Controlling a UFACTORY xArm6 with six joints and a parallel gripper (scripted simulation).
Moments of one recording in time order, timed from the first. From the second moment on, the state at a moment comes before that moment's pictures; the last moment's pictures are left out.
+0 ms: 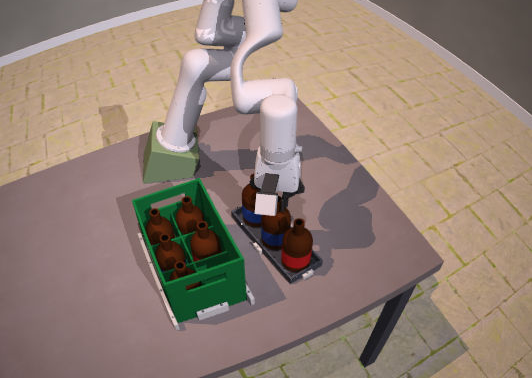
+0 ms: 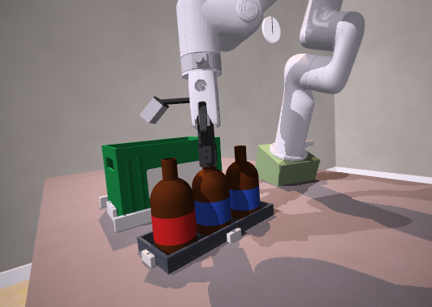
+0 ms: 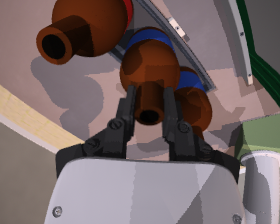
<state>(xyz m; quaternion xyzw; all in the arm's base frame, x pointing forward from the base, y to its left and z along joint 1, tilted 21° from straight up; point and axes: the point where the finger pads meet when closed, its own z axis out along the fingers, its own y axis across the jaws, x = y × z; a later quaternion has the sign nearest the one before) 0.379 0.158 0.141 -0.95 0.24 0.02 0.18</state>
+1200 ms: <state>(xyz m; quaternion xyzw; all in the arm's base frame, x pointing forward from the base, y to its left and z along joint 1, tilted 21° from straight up) 0.378 0.157 0.143 -0.95 0.24 0.02 0.18</state>
